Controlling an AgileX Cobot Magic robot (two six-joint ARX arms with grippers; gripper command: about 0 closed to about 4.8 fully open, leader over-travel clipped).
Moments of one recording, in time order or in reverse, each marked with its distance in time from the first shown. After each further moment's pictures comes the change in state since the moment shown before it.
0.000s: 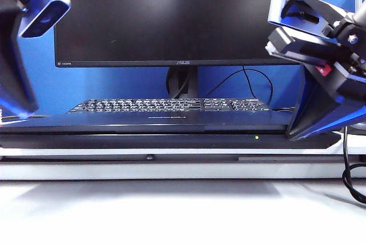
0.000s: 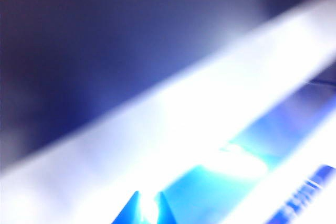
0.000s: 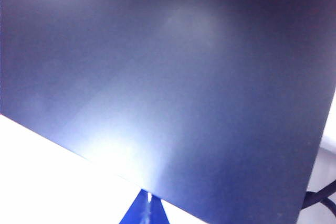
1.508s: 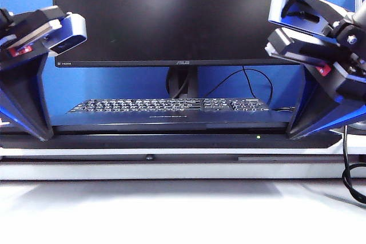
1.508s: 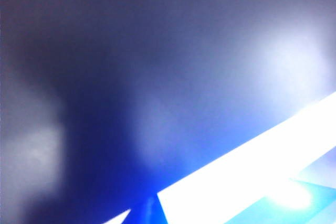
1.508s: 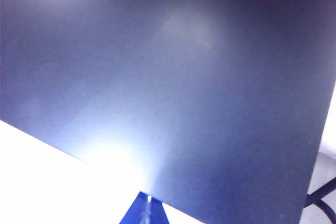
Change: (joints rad) left arm -0.018 0.139 0.000 0.138 -0.148 -0.018; right arm 0.000 0.000 -0.002 0.011 0.017 -0.003
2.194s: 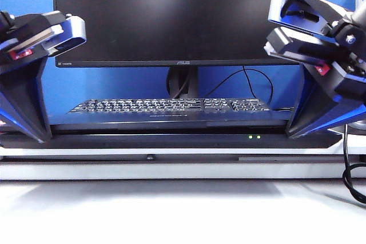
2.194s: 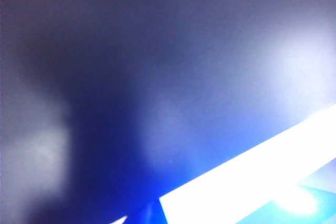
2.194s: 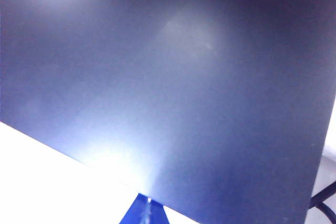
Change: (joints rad) left arm -0.003 0.000 -0.006 0.026 -0.042 -0.013; right arm 0.000 0.002 0.000 0.008 0.001 0.000
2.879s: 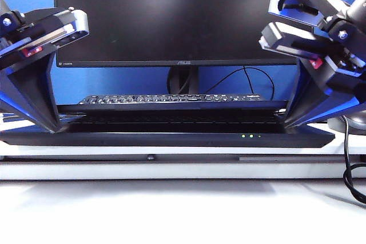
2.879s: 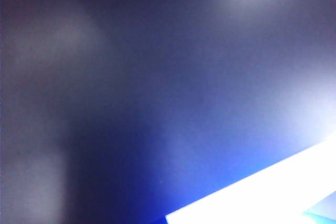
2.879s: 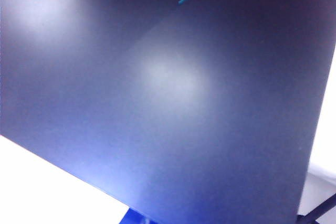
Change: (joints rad) left arm -0.002 0.000 -0.002 0.076 -0.045 -0.015; right arm -0.001 0.001 -0.001 0.045 0.028 0.000
